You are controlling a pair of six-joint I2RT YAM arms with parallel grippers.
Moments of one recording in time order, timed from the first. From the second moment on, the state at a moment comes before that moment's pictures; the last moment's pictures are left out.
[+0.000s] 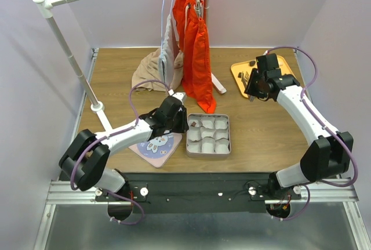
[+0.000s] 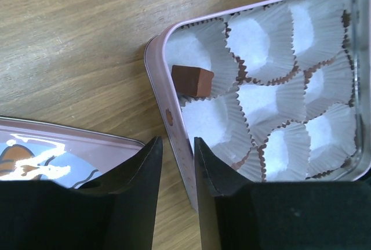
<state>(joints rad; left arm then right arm) -0.72 1.42 0.78 -0.14 0.03 -0.54 0.25 1.46 1.29 -0.70 0.14 0.47</state>
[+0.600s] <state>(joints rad) -0.73 1.46 0.80 -0.15 -0.02 -0.59 0.25 1.48 1.31 -0.69 0.14 0.47</state>
